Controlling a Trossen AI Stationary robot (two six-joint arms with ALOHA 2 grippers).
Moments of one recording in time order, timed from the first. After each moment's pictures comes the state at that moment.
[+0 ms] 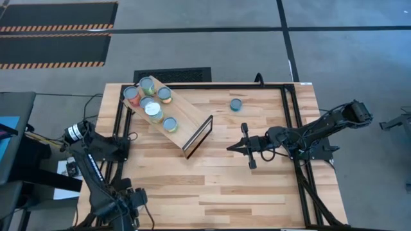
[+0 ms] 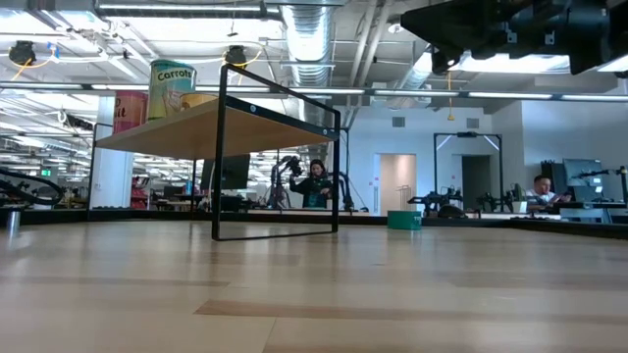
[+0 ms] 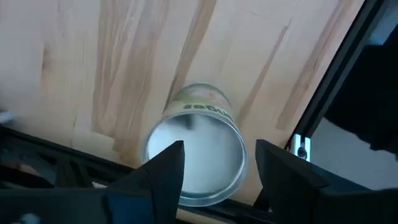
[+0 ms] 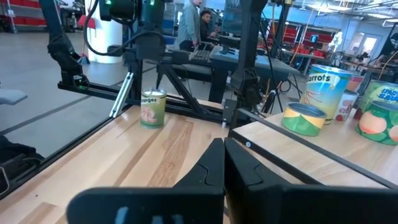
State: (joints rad) left arm -1.05 1.69 1.38 -1.25 -0.03 -1.41; right arm 0.19 1.20 0.41 0.80 0.03 -0.14
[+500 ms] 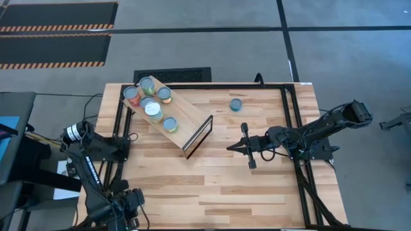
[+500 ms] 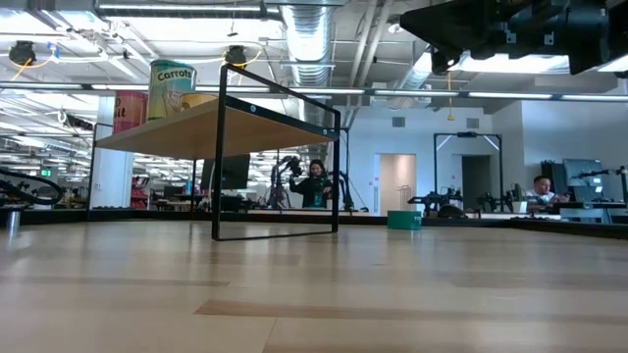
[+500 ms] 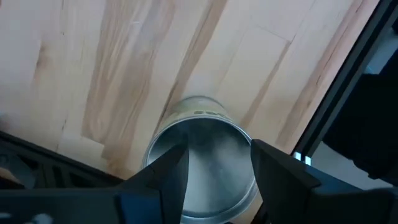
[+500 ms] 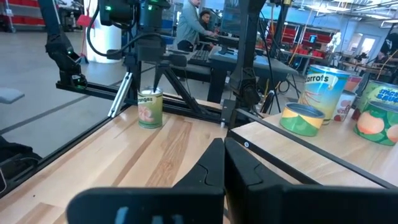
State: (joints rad) left arm -1.12 1.69 1.33 -1.19 -0.12 -1.55; right arm 0.19 1.20 0.41 0.80 0.03 -0.15
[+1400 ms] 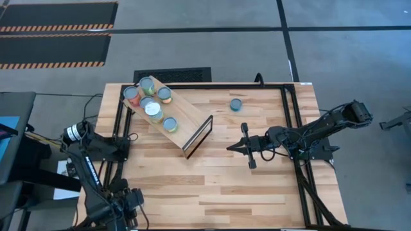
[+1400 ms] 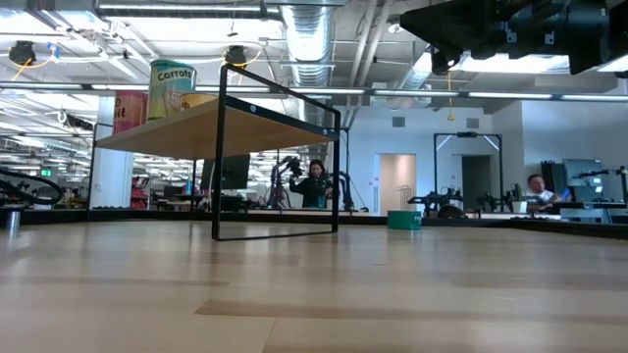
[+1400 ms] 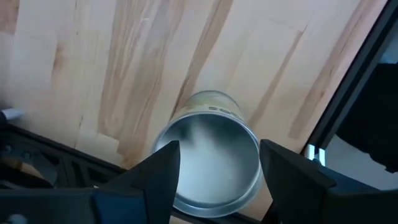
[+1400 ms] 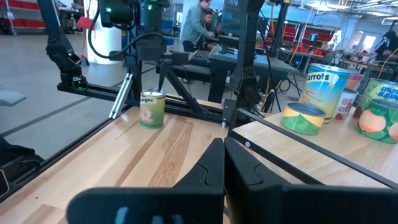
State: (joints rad) left arm -1.12 1.69 1.35 -1.24 -0.11 -1.51; right arm 0.19 1.20 0.41 0.80 0.03 -0.13
